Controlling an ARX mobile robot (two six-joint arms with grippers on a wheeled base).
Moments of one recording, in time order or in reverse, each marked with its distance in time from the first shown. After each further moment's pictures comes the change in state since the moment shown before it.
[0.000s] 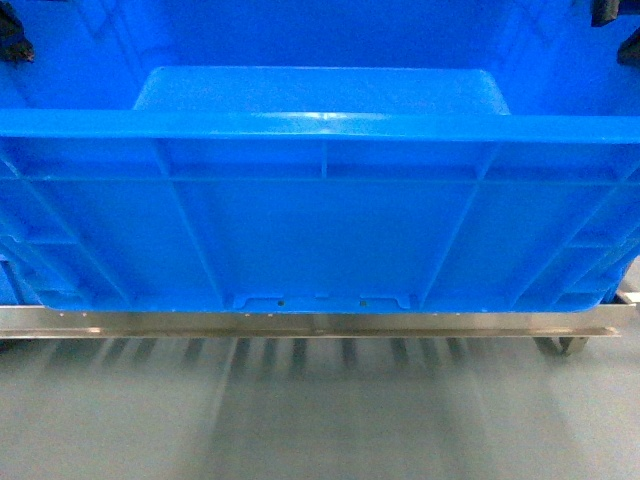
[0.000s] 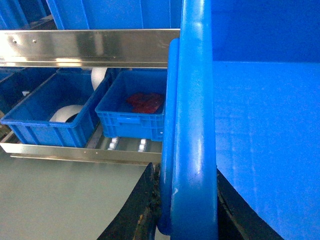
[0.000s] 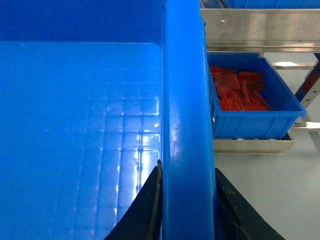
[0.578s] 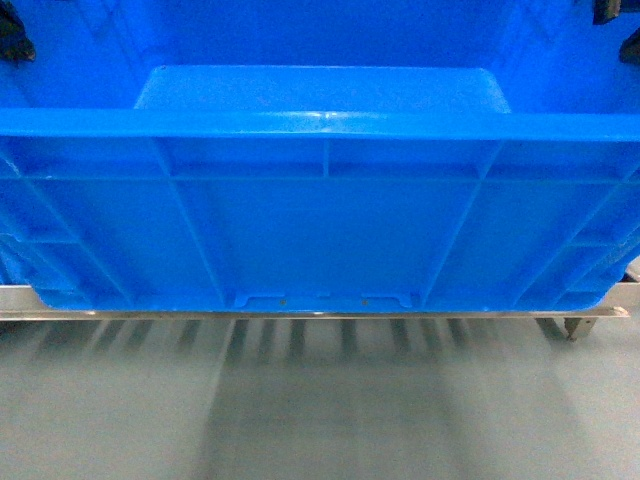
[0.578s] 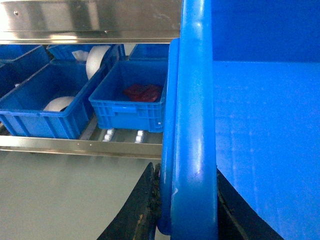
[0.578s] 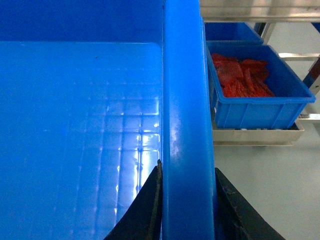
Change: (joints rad) left arm 0.000 0.000 0.000 0.001 0.001 0.000; right arm 0.000 -0.001 0.000 -0.001 0.003 0.000
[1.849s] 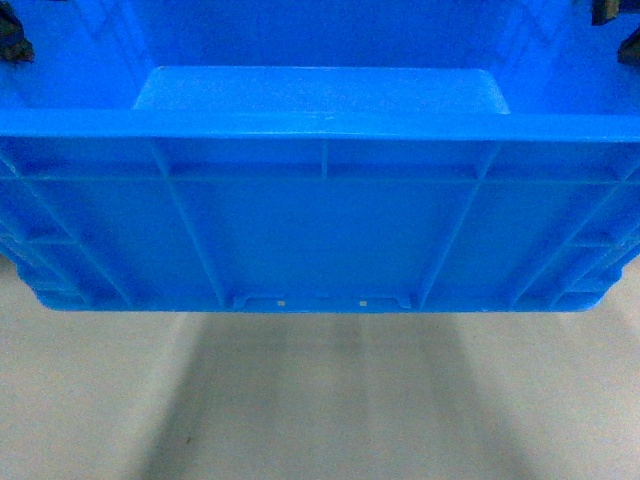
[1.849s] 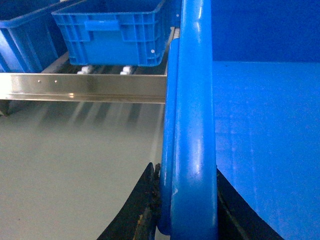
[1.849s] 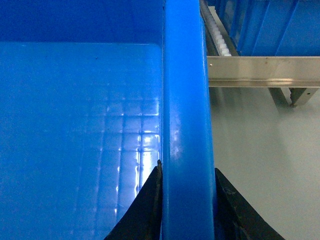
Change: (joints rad) left arm 0.000 0.000 0.000 -0.002 -0.001 0.000; right arm 0.000 0.000 0.000 -0.003 -0.002 0.000
